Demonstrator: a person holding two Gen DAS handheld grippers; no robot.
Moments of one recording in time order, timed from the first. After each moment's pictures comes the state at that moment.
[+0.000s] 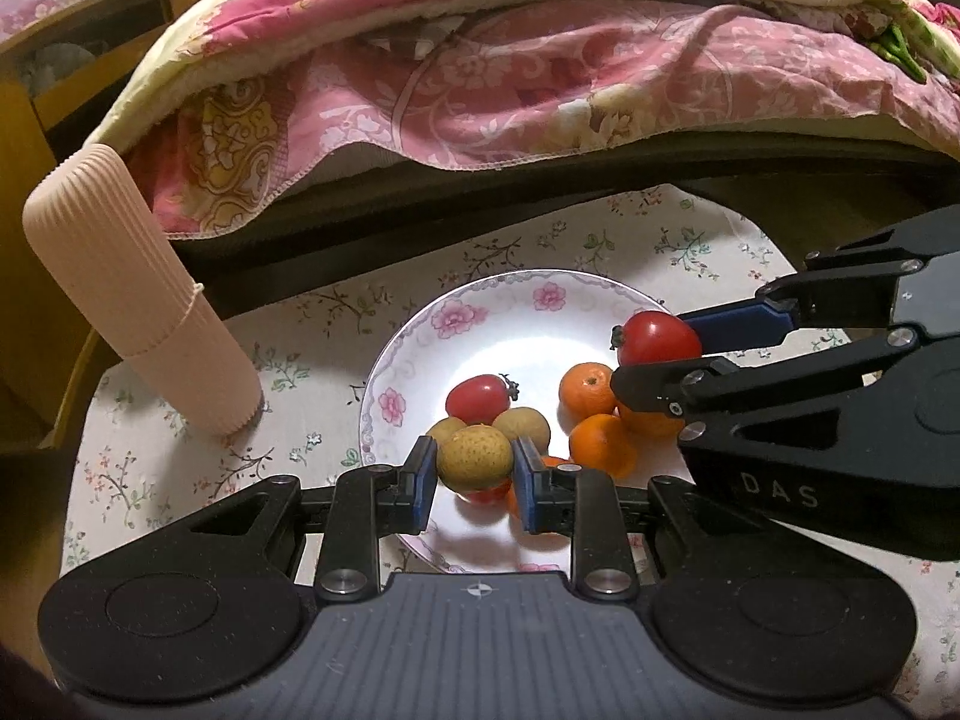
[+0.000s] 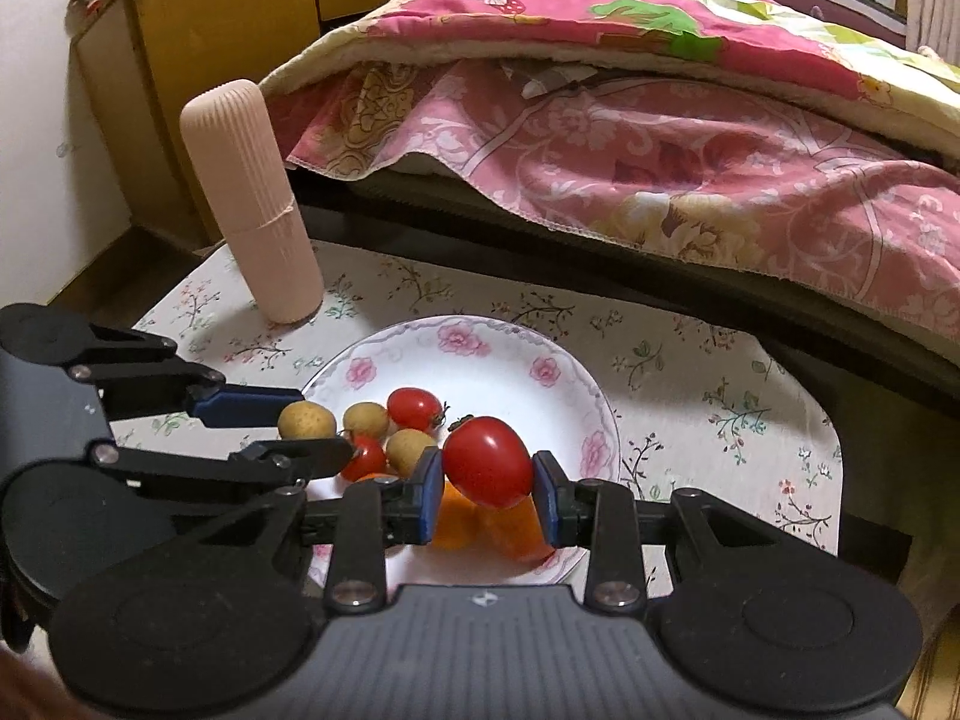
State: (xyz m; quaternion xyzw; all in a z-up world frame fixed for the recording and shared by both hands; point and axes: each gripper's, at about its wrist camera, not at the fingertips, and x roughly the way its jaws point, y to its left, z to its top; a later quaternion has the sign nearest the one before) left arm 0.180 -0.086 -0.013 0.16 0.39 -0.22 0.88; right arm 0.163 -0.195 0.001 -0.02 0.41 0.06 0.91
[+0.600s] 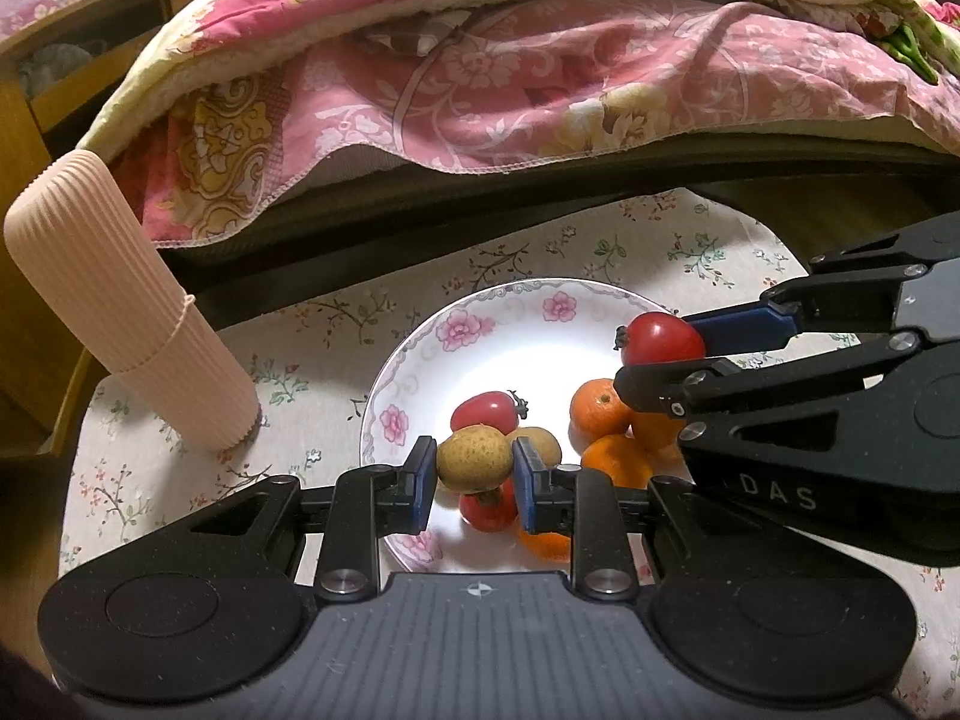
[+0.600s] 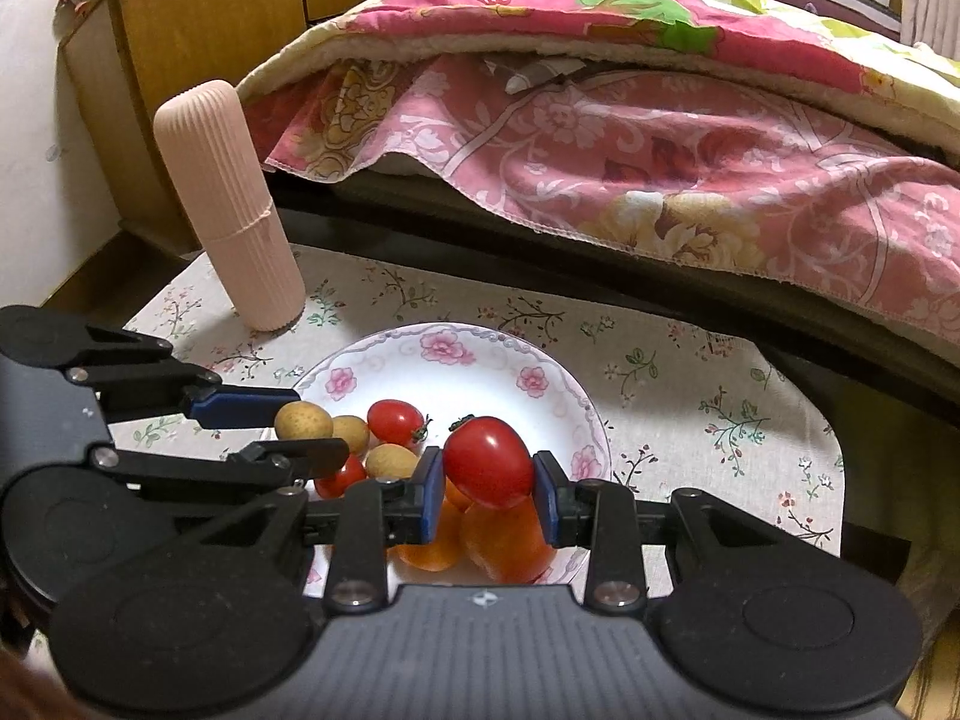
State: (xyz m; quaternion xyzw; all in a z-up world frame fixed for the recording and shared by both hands) left arm 0.190 -0.089 -0.017 0.16 0.39 -0.22 0.88; right arm 0.176 -0.200 -0.004 -0.01 0.41 0.05 0.91
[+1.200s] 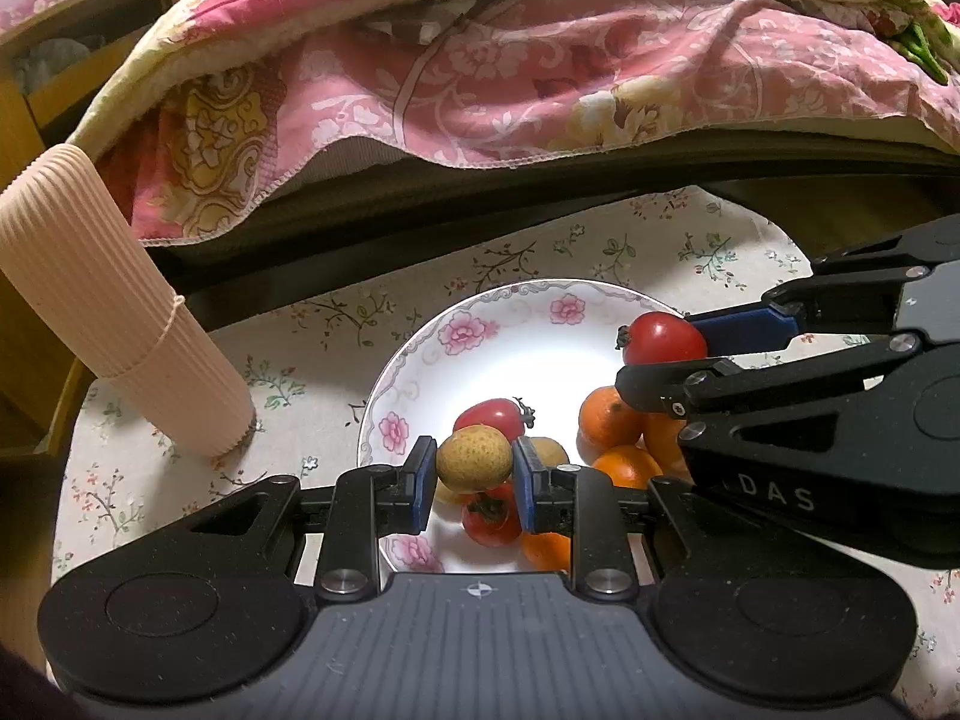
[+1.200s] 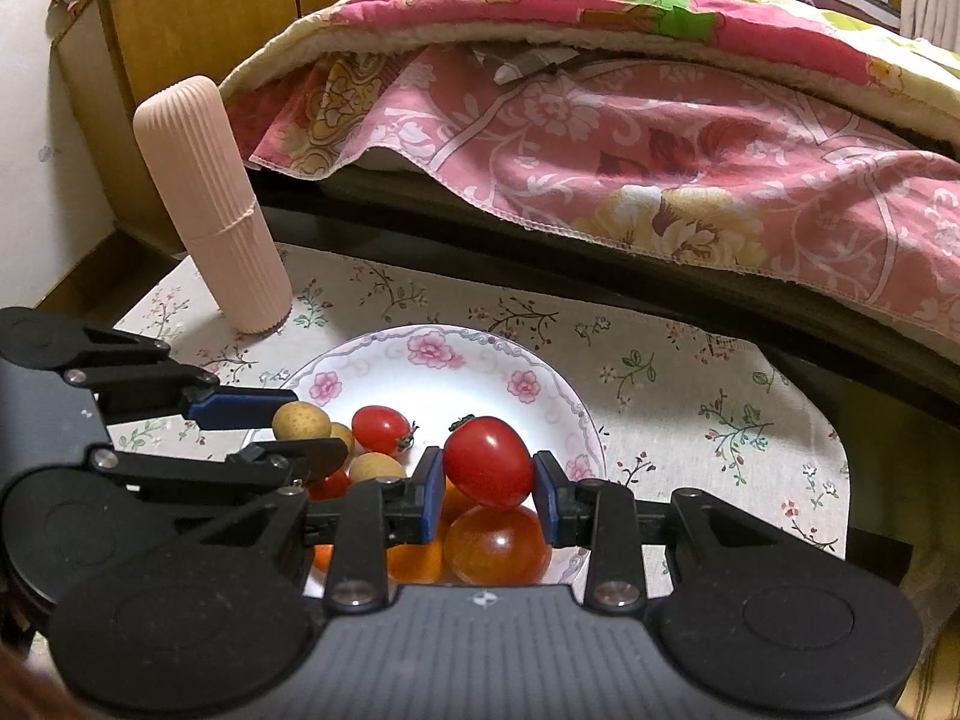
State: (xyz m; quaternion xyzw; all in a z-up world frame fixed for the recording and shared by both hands) left arm 0.202 -0.092 -0.023 0.16 0.39 -0.22 0.88; right arm 0.184 -0.204 -0.008 -0.01 0.41 0.05 0.91
